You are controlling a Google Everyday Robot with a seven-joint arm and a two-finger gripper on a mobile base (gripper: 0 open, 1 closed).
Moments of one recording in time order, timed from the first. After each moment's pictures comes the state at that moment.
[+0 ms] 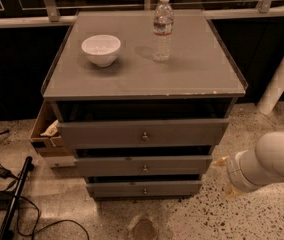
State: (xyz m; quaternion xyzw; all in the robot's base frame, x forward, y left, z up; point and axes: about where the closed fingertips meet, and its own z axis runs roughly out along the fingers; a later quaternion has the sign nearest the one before) arm 0.428 -0.245 0.642 -0.75 0.64 -0.05 0.17
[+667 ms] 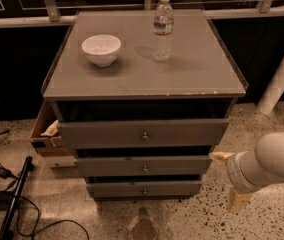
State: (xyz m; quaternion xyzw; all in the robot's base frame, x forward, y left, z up) arm 0.427 -0.252 0.641 -0.75 0.63 -0.06 0.17
